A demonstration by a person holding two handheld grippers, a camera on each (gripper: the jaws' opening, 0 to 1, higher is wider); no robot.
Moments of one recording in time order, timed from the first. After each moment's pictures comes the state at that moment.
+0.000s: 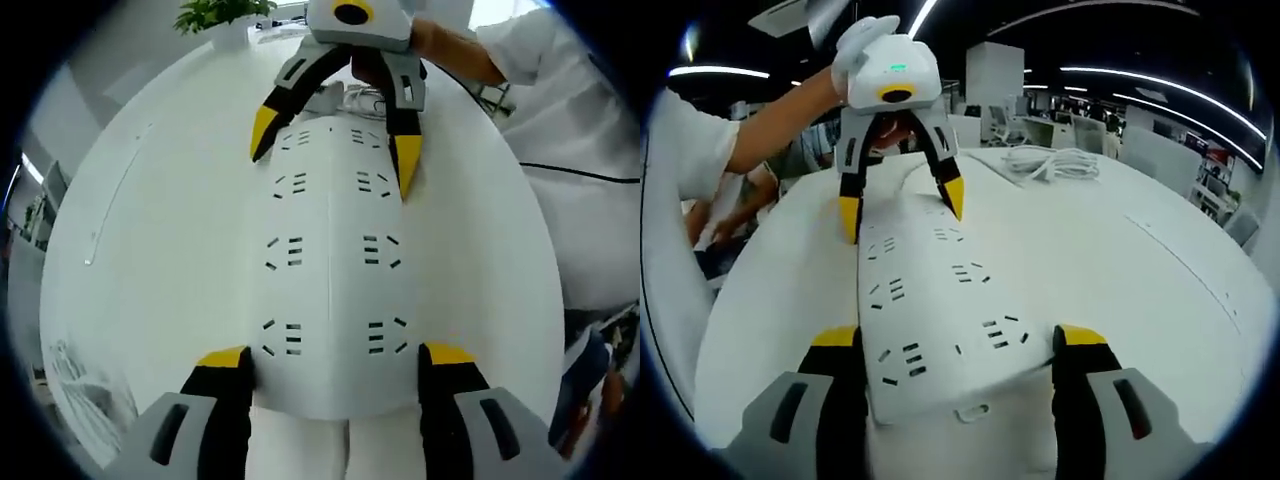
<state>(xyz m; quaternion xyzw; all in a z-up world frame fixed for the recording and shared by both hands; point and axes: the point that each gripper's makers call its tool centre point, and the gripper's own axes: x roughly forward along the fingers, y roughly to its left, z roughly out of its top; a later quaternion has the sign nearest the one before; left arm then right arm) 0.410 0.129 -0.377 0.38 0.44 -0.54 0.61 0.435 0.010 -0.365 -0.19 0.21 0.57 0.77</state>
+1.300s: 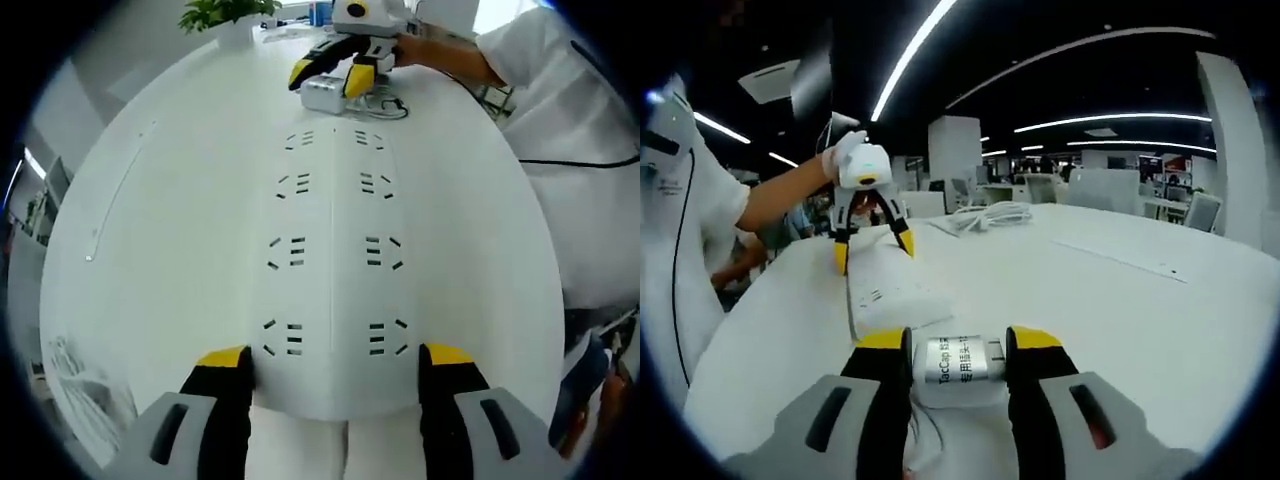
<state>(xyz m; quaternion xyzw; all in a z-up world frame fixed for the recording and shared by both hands) 0.411 0.129 -0.378 0.38 0.44 -0.54 0.61 0.442 -0.089 -0.336 -0.07 0.10 0.55 0.82</state>
